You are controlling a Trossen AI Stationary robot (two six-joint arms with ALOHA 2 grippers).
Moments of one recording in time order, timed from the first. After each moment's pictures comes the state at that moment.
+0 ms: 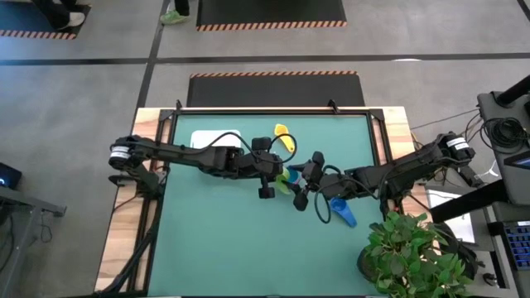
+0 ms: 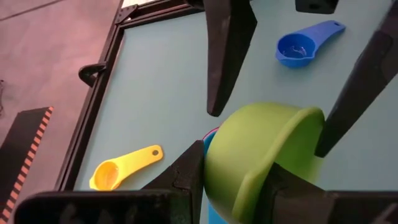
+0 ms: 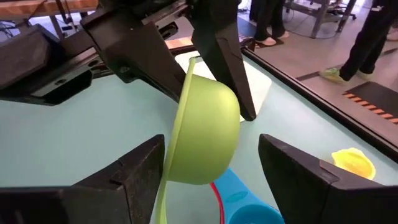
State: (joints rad) left arm -0.07 1.71 1.46 -0.45 -0.33 0.13; right arm 0.25 1.35 0.83 0.14 0.60 0.27
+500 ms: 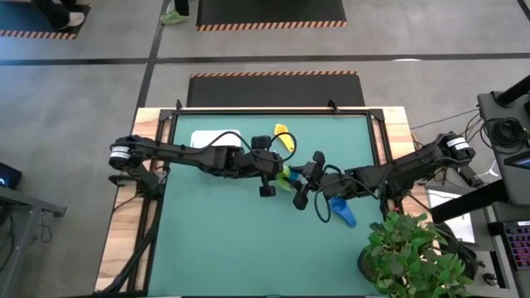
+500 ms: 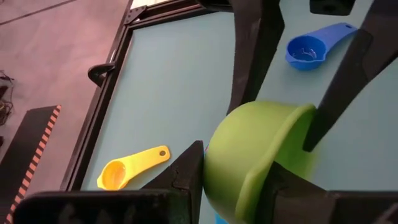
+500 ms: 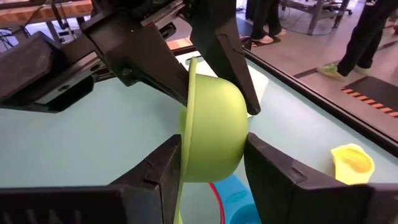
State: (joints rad) left arm -0.07 1.71 1.46 -0.44 -0.35 0.13; right arm 0.25 1.35 0.83 0.14 0.61 0.30
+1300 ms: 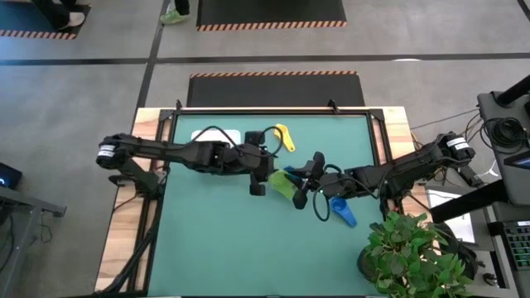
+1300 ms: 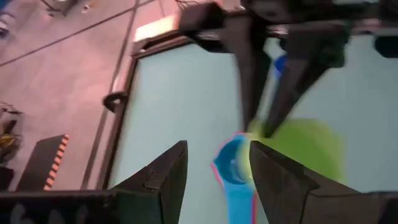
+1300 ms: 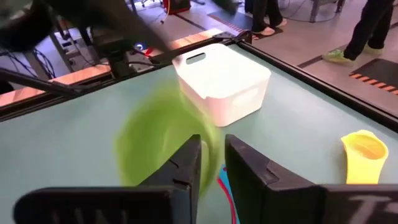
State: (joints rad) left arm -0.07 1.59 1.46 -0.48 -0.34 0.24; right arm 0.25 1.35 0.83 0.14 0.60 0.39
